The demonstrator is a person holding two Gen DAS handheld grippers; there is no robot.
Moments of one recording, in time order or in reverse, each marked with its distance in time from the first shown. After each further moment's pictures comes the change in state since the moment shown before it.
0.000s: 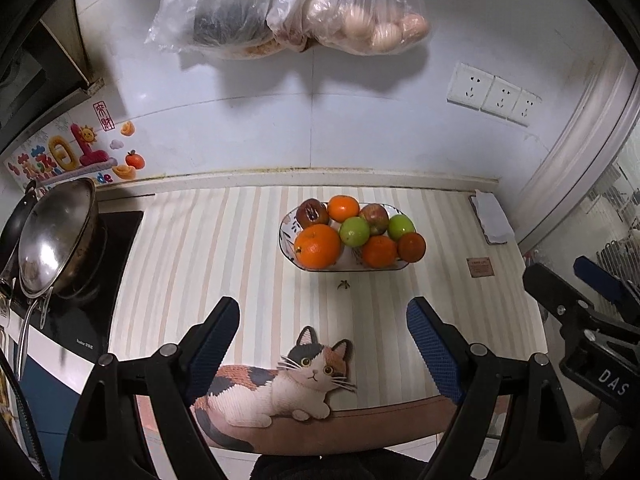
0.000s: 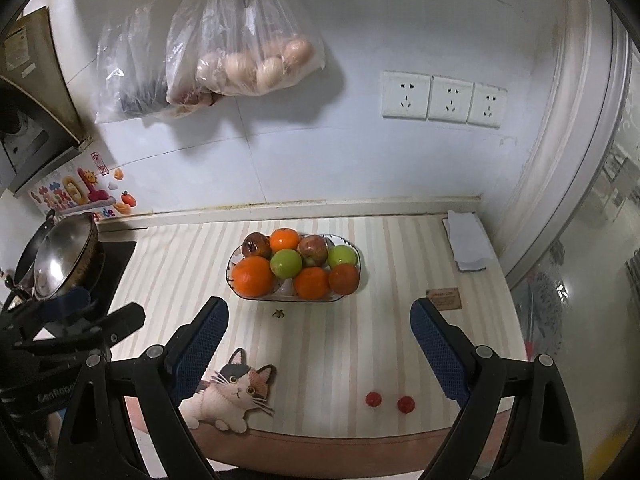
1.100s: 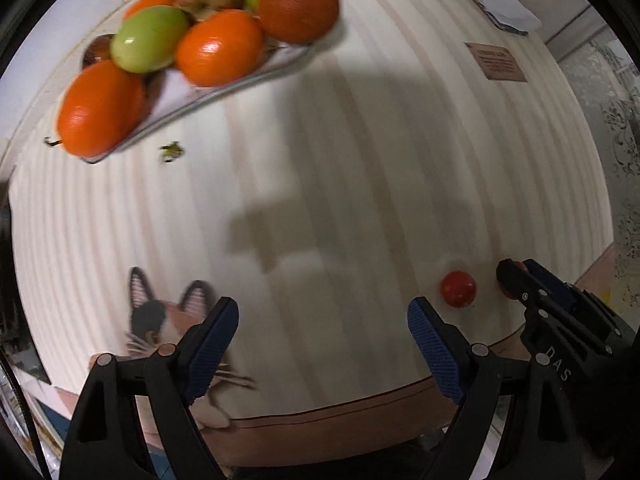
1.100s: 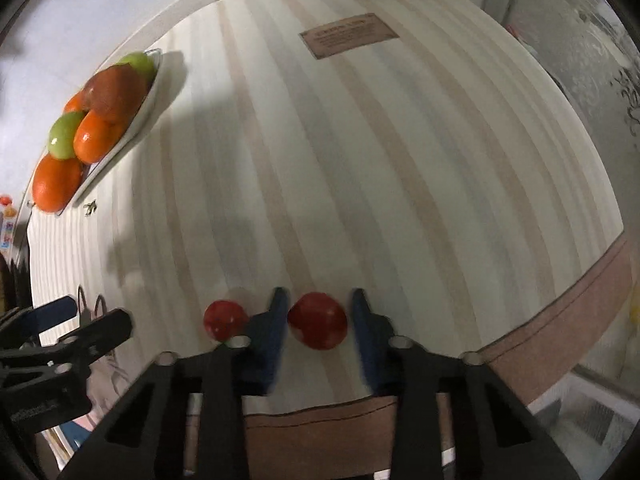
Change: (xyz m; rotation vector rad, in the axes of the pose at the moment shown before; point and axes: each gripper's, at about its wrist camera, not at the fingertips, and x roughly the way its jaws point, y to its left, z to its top) left arm 0.258 -0.152 -0.081 0.277 0.581 -0.041; right arm 0.237 -0.178 -0.201 0.403 0.492 -0.067
